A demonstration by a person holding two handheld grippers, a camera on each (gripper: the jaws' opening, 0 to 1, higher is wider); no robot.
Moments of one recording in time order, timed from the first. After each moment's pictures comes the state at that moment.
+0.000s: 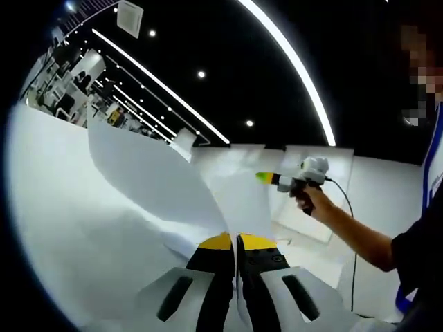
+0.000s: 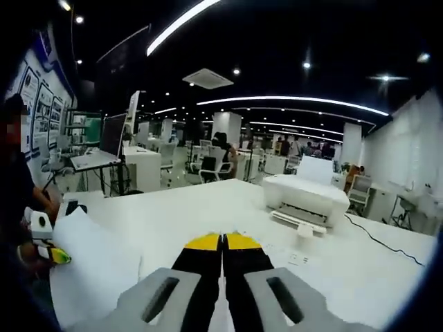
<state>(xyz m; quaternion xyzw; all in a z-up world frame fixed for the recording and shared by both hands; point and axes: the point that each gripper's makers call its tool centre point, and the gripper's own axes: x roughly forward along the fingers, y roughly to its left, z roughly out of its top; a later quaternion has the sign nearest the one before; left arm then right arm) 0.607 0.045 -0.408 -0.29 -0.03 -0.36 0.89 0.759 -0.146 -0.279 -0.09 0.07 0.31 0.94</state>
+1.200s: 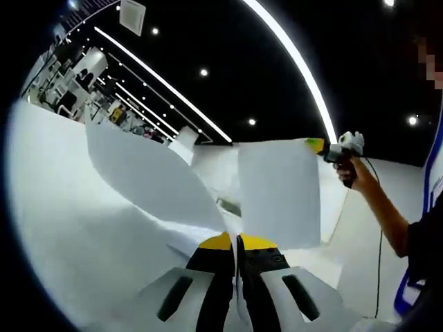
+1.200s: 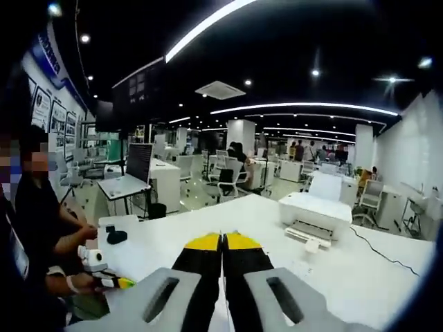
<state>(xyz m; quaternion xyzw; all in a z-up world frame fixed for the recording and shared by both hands) 0.609 0.044 -0.411 -0.29 -0.02 -0.35 0.89 0.660 -0.139 -0.166 -0.07 0.06 0.36 0.93</state>
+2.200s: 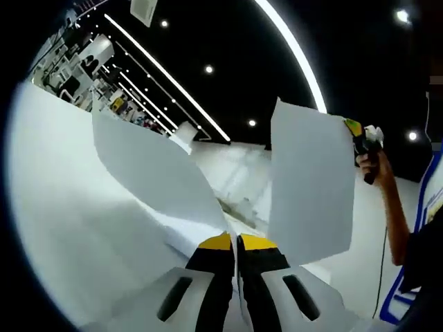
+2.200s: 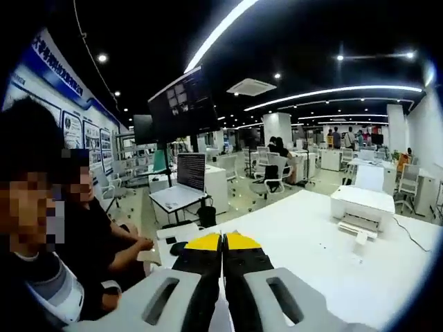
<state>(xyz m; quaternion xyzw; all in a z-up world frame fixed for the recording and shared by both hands) 0.611 0.044 -0.410 -0.34 0.00 -0.37 0.86 0.567 -0.066 -0.128 -0.01 0.11 0.49 0.87</state>
